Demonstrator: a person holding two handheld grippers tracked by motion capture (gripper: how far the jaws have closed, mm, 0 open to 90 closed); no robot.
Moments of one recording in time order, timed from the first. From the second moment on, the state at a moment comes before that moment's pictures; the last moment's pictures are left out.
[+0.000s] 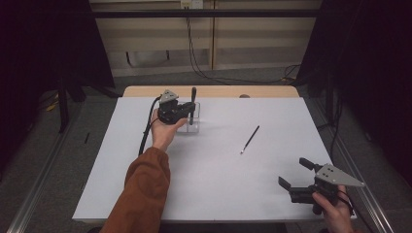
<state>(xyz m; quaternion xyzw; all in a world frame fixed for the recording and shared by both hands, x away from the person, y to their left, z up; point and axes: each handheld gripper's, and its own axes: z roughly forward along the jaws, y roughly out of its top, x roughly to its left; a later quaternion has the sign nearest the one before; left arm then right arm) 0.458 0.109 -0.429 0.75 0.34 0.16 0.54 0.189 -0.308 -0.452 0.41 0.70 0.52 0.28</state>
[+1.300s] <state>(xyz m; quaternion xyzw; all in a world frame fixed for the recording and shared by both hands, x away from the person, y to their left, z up) 0.440 0.141 -0.413 0.72 0.40 0.17 0.54 0.189 -0.308 -0.452 0.41 0.70 0.52 0.28</state>
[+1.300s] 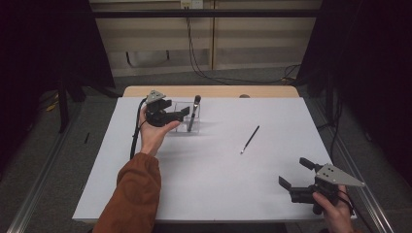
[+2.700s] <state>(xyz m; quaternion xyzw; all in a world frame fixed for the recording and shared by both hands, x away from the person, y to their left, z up) 0.361 0.181 -0.397 0.74 0.35 0.21 0.54 0.190 -0.307 -0.452 0.41 0.70 0.52 0.28</state>
